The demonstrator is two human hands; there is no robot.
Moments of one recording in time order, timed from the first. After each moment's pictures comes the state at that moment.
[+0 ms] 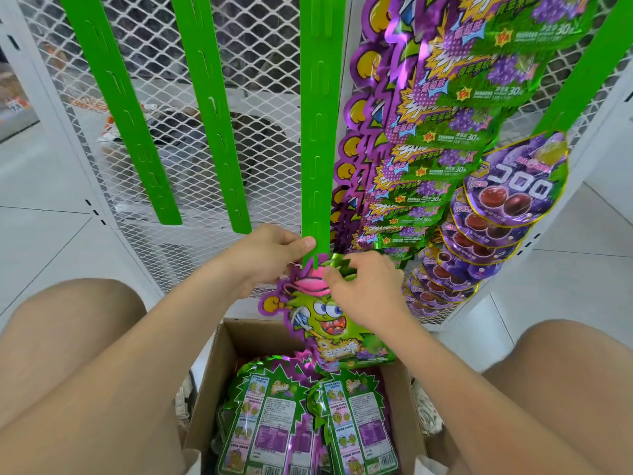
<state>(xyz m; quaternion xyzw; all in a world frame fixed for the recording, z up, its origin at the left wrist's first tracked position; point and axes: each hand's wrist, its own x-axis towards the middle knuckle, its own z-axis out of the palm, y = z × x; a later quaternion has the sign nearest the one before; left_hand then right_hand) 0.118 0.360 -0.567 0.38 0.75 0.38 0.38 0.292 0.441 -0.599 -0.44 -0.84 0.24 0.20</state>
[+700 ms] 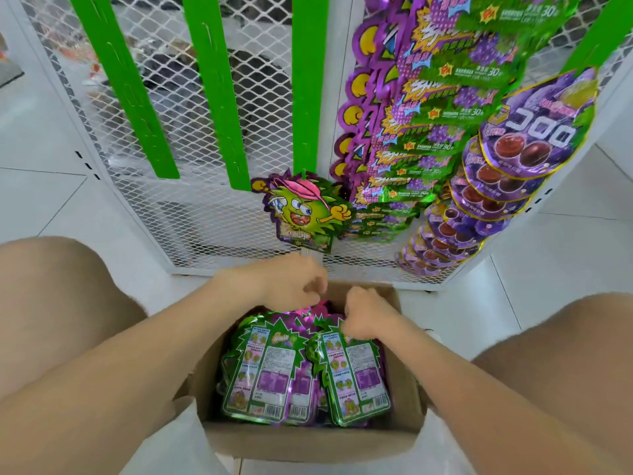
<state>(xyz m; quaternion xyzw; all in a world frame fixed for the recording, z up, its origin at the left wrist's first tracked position) 0.156 0.333 -0.623 0.68 0.67 0.00 0.29 0.324 0.424 -0.691 -0.41 -0.85 0.23 -0.23</state>
